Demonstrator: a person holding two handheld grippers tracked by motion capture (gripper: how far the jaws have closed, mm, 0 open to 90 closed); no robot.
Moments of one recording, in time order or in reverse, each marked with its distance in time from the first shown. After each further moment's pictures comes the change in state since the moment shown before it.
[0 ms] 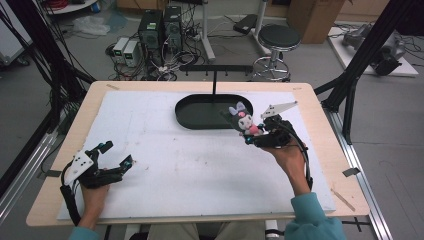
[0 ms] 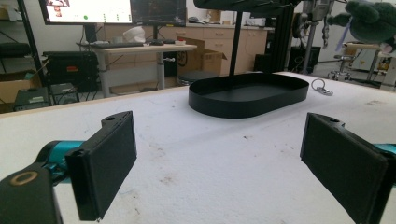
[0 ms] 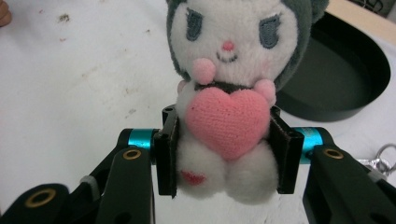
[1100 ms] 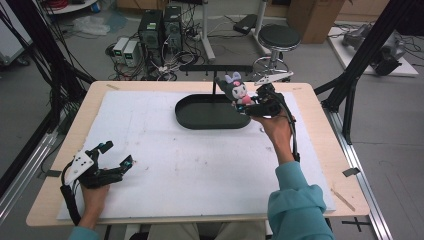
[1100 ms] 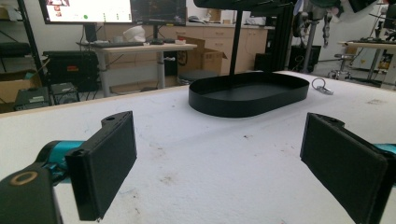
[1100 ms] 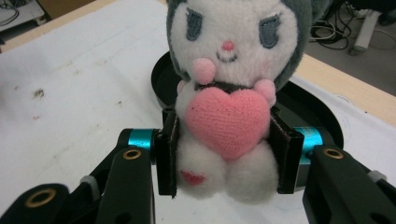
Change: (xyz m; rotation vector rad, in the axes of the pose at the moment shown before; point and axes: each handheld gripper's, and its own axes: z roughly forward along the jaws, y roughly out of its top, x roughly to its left) left arm 0.000 0.000 0.000 0.002 0.000 0.002; right arm -0.033 0.064 0.014 -0.098 -0.050 0.074
